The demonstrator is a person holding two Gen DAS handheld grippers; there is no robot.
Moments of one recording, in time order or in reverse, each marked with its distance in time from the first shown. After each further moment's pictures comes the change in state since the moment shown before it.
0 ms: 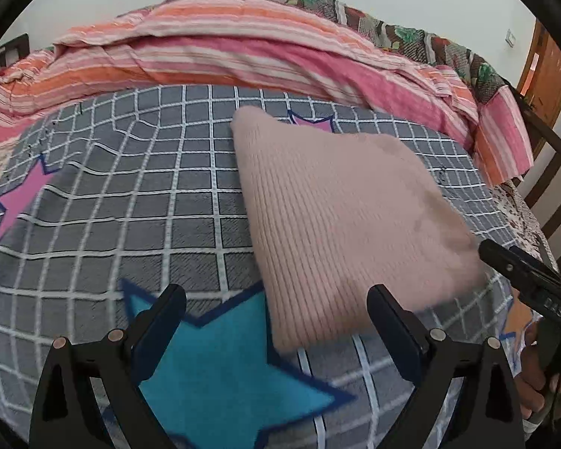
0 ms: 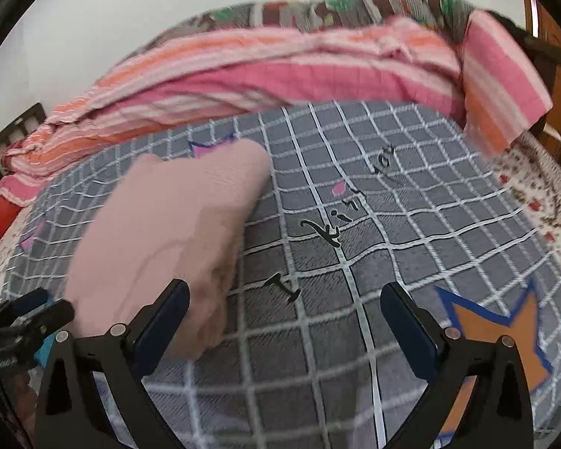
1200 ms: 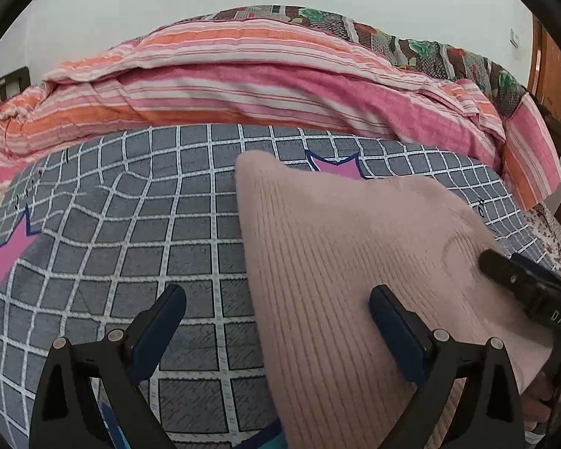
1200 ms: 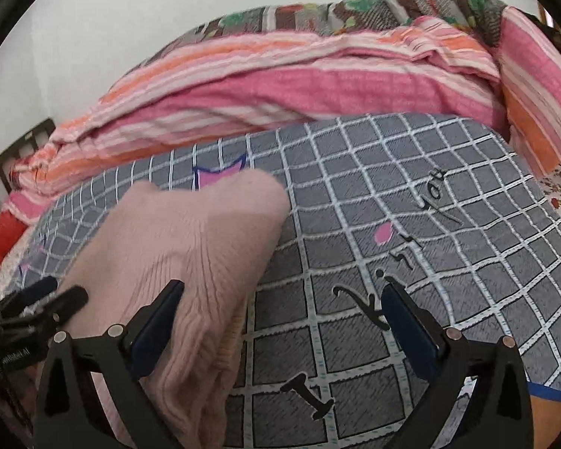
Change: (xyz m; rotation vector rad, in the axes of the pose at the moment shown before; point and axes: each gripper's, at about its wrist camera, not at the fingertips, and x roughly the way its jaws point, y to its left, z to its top) left arm 0.069 -0.005 0.050 0.057 -0.131 0.088; right arm 0.087 0.002 0.037 0.016 -0.071 0.075
